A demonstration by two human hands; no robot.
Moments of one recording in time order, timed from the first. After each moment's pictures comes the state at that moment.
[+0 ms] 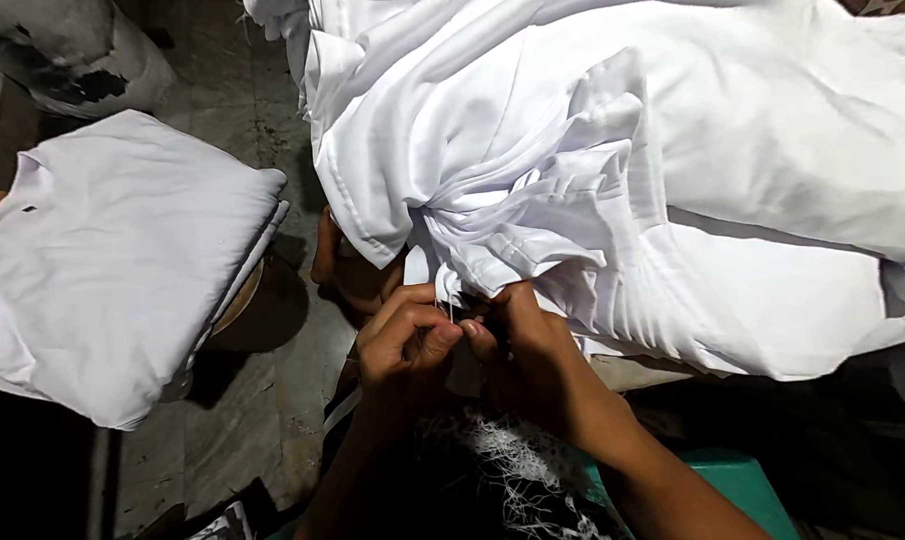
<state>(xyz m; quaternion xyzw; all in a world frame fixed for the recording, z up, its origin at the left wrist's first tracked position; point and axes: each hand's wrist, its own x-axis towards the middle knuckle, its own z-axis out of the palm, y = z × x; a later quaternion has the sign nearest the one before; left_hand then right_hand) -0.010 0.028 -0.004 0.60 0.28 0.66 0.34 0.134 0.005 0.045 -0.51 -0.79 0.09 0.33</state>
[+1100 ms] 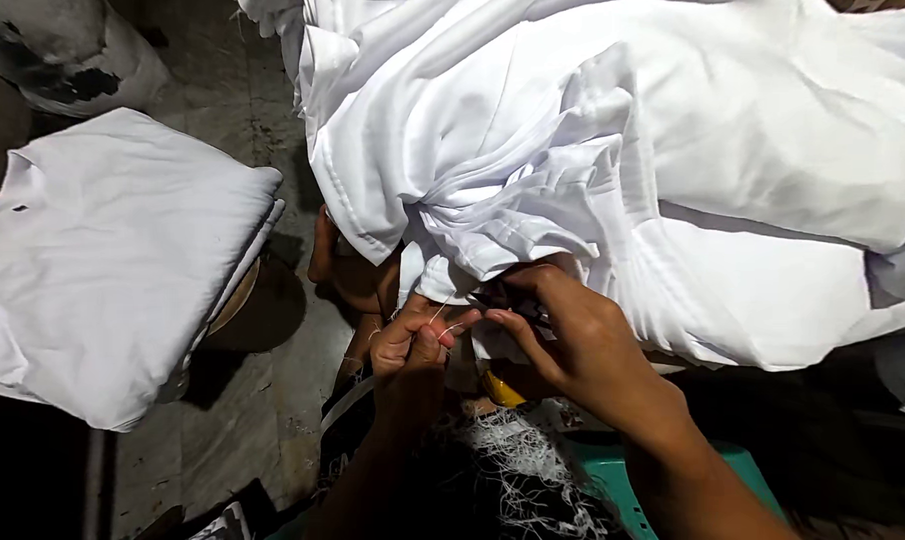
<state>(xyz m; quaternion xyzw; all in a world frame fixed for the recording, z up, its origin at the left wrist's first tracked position) 0.013 0.007 -0.008 0.30 0.11 0.69 0.65 0.166 0.008 0.055 -0.49 -0.82 0.01 0.30</state>
